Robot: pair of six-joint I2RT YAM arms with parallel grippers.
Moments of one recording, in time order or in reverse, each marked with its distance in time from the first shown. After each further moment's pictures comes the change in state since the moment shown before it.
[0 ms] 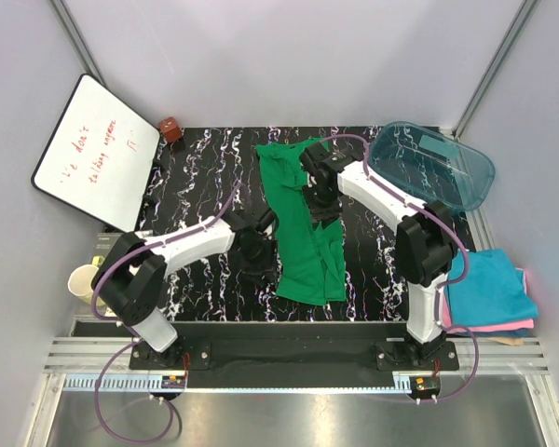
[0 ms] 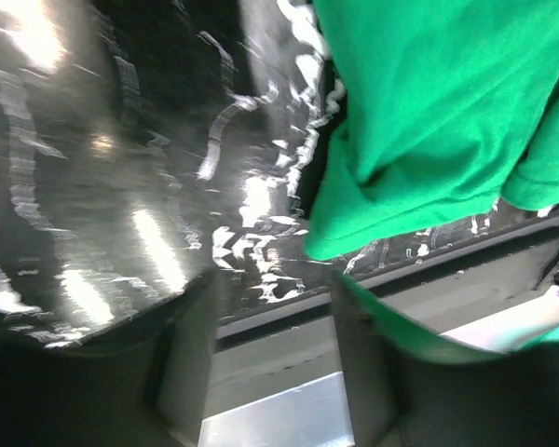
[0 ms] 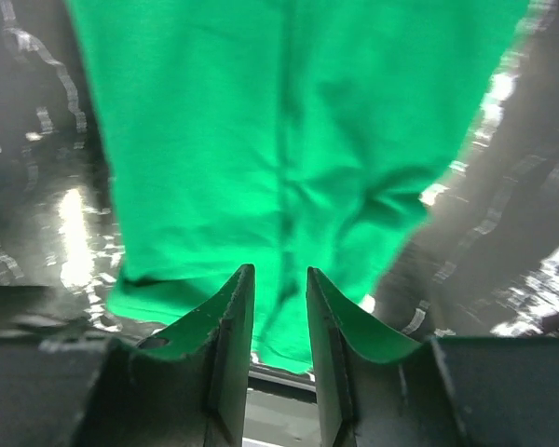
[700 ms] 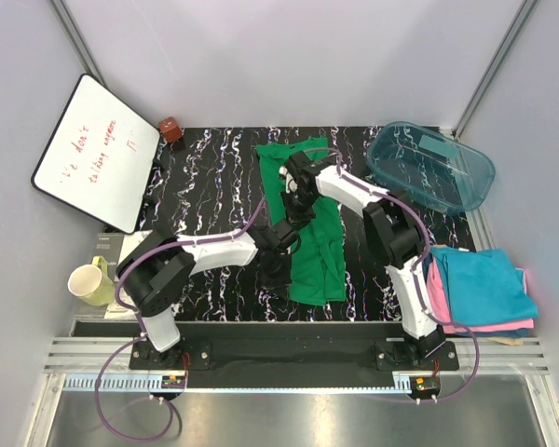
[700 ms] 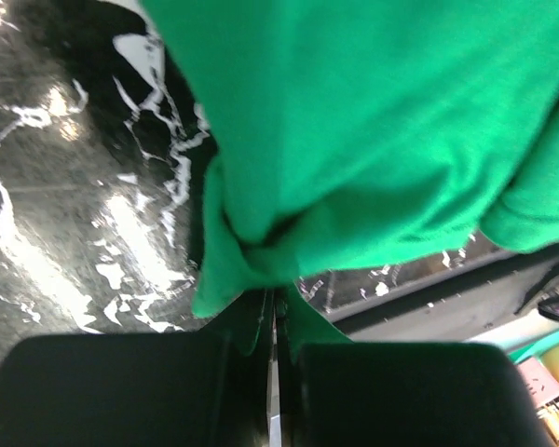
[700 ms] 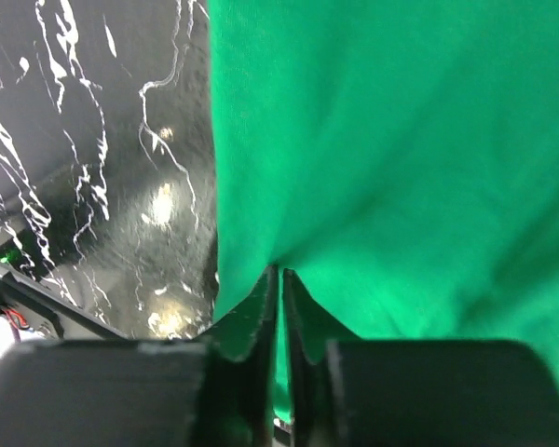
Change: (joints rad) left arm -0.167 0.129 -0.034 0.192 0.003 -0.193; right arm 0.007 0.278 0.109 0.181 -0.328 0.011
